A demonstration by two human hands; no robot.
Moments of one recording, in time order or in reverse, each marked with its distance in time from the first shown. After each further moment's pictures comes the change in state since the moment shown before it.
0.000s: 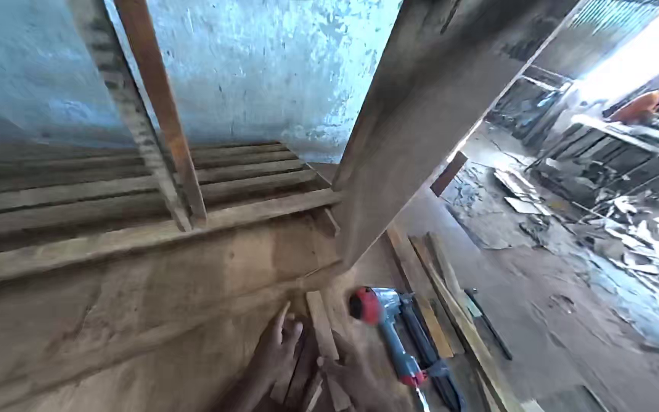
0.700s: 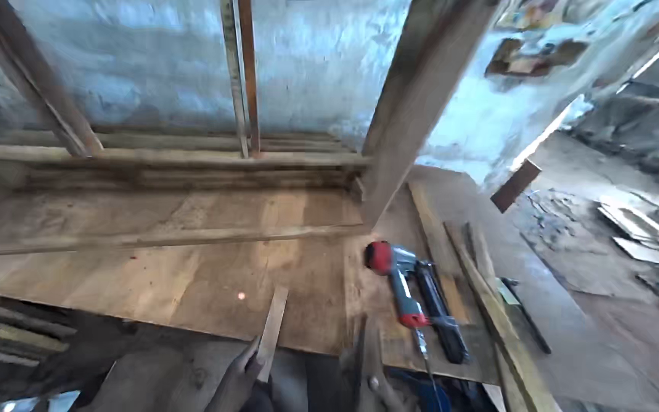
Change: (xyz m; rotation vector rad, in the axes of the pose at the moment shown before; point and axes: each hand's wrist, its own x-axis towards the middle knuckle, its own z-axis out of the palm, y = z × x) left_hand -0.298 -0.149 0.121 -0.142 0.231 -0.208; right_hand -0.214 0.213 -0.063 0.464 -0.009 0.006
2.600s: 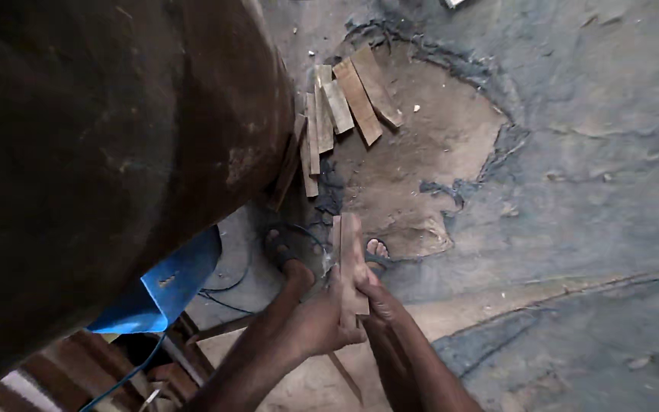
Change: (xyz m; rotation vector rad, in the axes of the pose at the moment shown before) left_hand -0.253 -0.480 0.836 1.898 -2.105 -0.026; right_hand -0.263 0.711 -0.537 1.594 1.081 -0.236
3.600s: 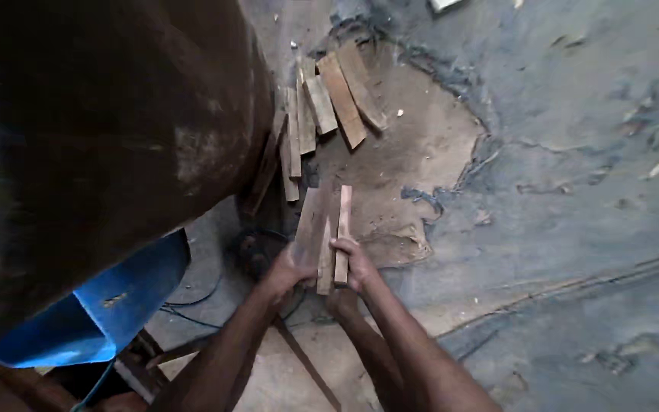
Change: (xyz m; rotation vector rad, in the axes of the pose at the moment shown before) left_hand 0.119 -0.087 -0.005 -0.858 0.251 -0.011; right_hand 0.095 -0.028 -0.014 -0.127 0.225 -0.049
